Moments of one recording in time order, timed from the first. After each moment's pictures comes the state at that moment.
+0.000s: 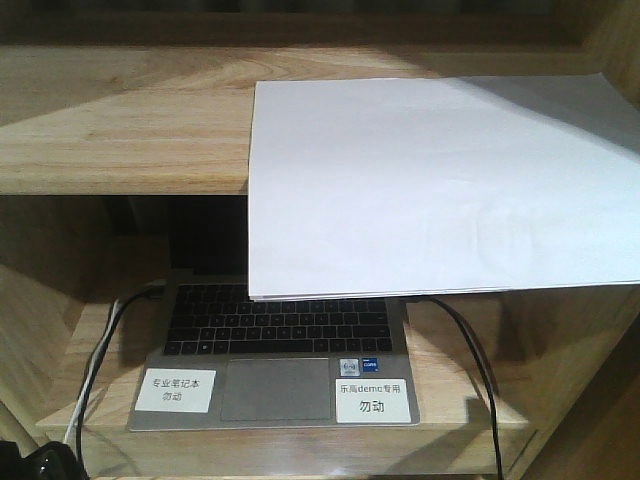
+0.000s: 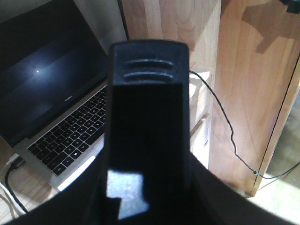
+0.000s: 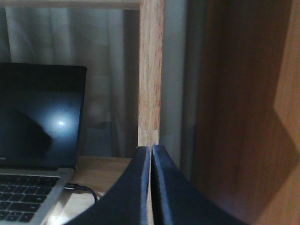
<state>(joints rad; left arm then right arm) -0.43 0.25 -0.62 -0.46 0.93 0.57 0.05 -0.01 0.03 -0.08 0.02 0.03</state>
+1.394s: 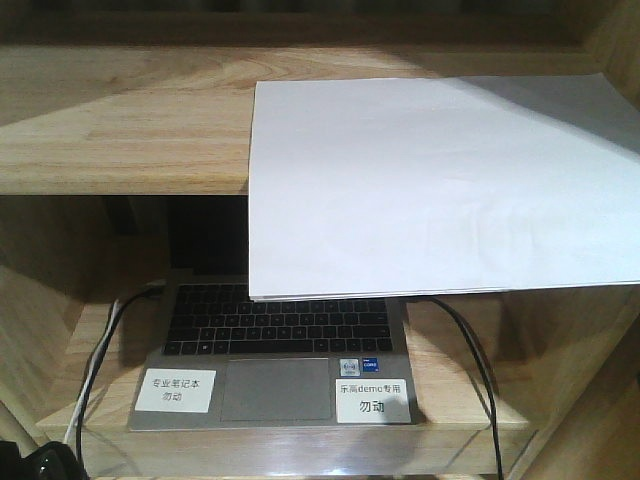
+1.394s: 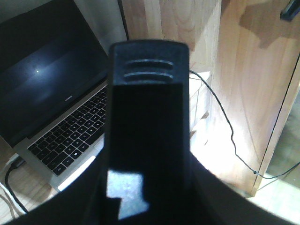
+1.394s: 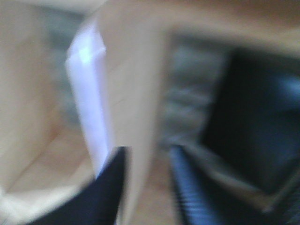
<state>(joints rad) -0.43 0.25 -0.62 -0.46 0.93 0.57 0.28 -0.01 0.03 -0.36 -0.25 1.71</state>
